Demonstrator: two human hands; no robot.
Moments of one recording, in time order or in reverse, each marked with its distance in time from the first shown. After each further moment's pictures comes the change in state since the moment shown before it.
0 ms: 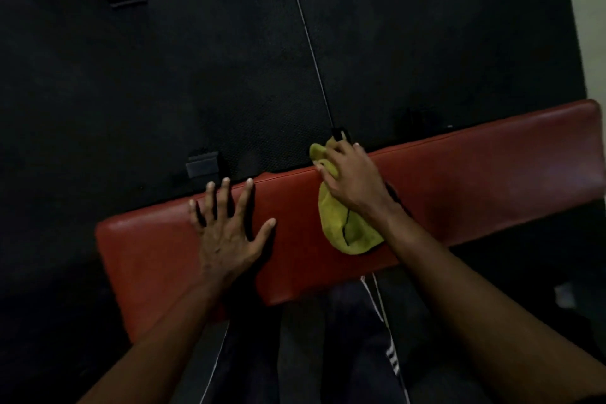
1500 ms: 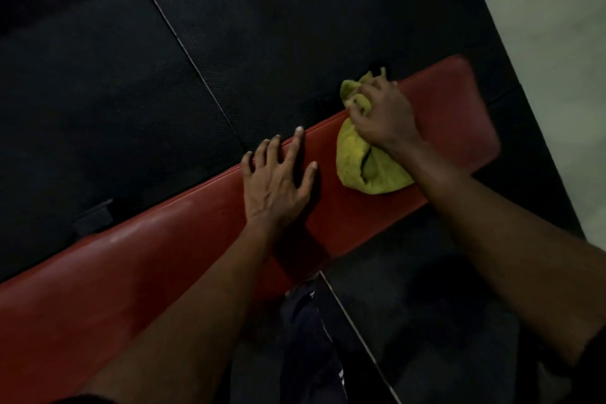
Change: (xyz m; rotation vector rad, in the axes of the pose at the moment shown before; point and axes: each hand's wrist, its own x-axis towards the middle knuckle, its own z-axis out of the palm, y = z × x) left_hand 0.114 0.353 0.072 0.023 -0.063 0.306; right_hand -0.020 0.331 -0.115 0.057 0.312 0.292
